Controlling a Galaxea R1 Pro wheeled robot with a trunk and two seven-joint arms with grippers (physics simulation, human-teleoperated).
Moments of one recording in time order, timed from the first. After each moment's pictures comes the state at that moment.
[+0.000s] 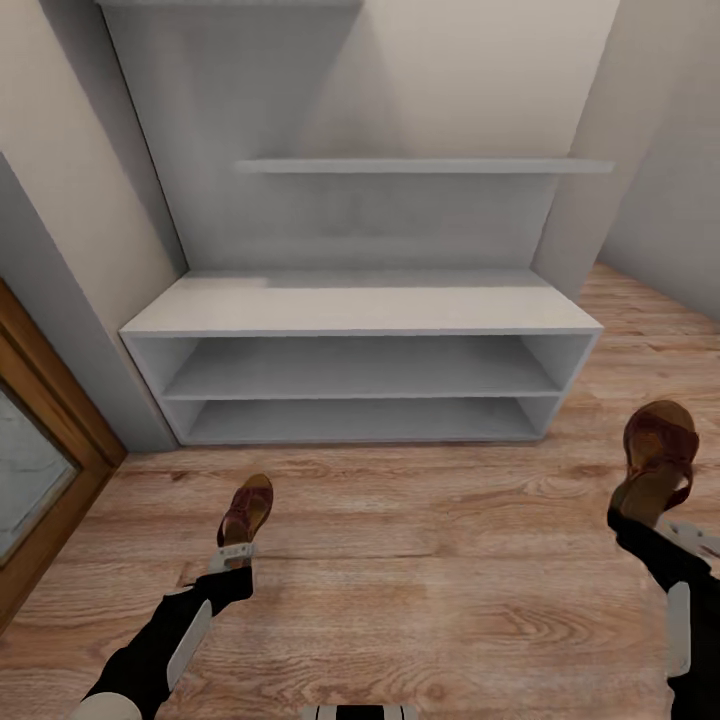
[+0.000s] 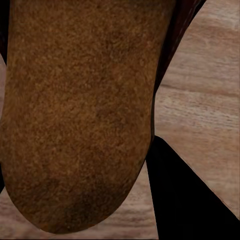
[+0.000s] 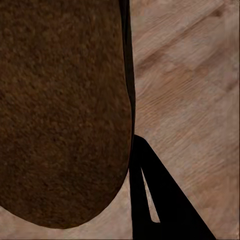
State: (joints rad) left arm -0.48 0.06 -0.01 -0.72 0.21 0.34 -0.02; right arm -0.41 -0.03 -0.75 -1.34 -0.03 0.47 0.13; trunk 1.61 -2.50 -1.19
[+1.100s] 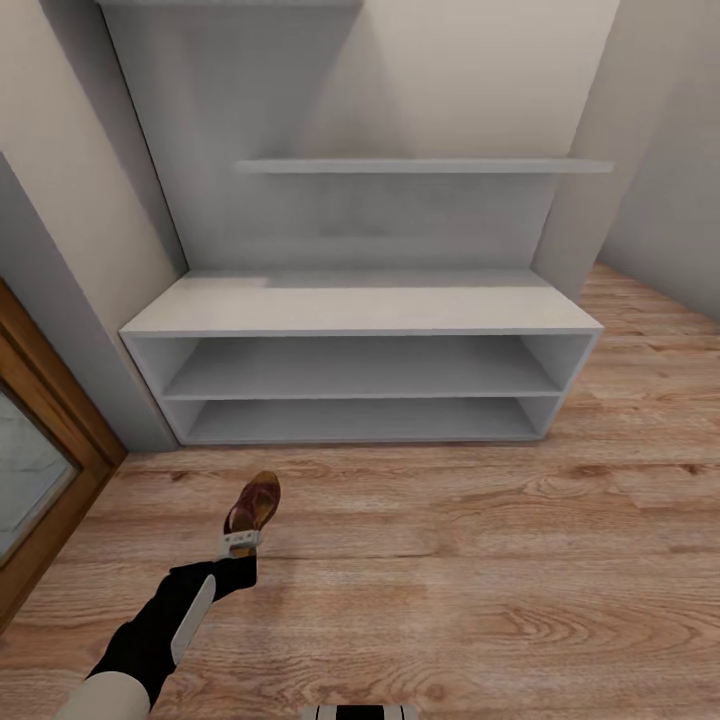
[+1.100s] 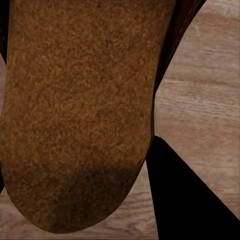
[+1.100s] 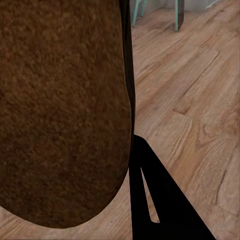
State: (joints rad) left arm -0.51 0.05 -0.01 -0.79 0.21 0.54 -0.02; right arm -0.41 -0.36 -1.10 -1.33 -0.04 0.46 0.23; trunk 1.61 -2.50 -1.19
